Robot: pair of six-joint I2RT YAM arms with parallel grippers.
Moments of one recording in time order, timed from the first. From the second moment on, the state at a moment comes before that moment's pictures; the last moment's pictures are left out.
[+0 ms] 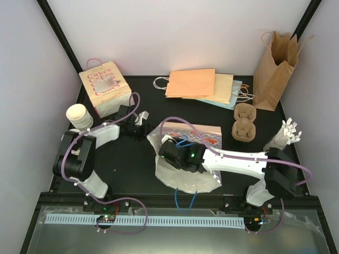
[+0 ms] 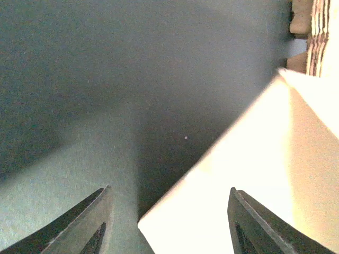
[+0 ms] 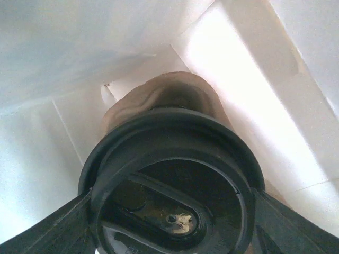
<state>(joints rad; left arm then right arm) -0.25 1.66 0.85 -0.22 0.73 -0.45 1.23 1.53 1.06 -0.63 0.55 0.16</state>
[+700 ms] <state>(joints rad) -0.25 1.30 0.73 -0.30 0.70 -0.44 0.79 1.76 1.49 -0.92 0.09 0.17</state>
